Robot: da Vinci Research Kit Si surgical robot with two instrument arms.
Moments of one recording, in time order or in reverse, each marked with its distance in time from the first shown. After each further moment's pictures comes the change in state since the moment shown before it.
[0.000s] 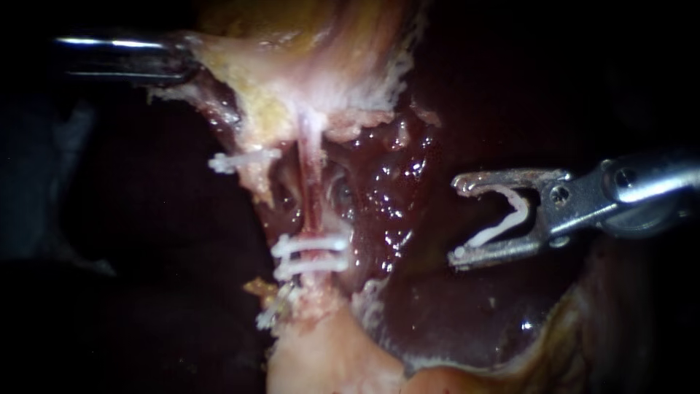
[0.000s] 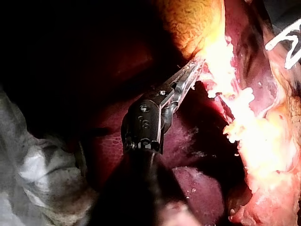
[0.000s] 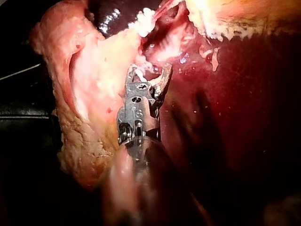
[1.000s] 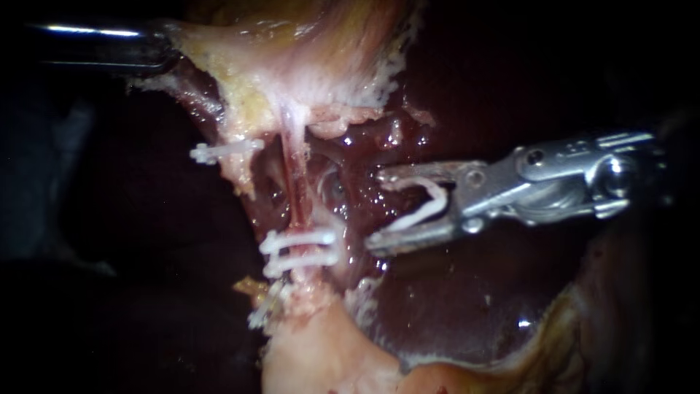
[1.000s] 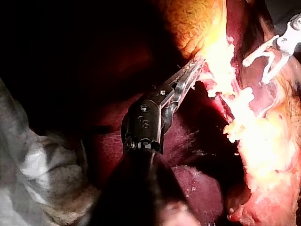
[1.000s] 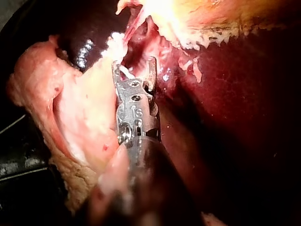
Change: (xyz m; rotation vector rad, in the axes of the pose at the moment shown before) right arm 0.003 0.004 0.010 0.043 0.127 0.232; left arm 0.000 0.000 0.000 0.012 0.010 -0.001
